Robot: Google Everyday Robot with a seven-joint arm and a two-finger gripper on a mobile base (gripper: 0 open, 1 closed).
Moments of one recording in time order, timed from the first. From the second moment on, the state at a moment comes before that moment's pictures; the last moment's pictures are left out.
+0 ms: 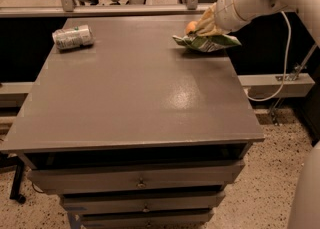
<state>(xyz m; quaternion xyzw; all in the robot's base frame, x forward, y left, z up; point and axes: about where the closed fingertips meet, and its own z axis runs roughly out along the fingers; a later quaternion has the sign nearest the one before) 0.738 -0.136 0.909 -0.76 0.50 -0.09 0.39</state>
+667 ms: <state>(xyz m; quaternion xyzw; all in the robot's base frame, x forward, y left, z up) 0.735 -0.120 0.906 -0.76 0.49 -0.07 0.41</state>
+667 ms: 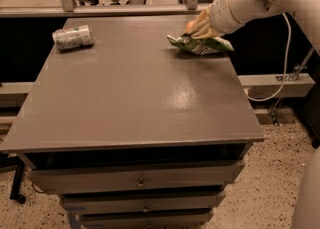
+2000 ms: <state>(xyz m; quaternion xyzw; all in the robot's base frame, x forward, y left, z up) 0.660 -0.124 0.917 -0.70 0.54 -0.02 0.46</state>
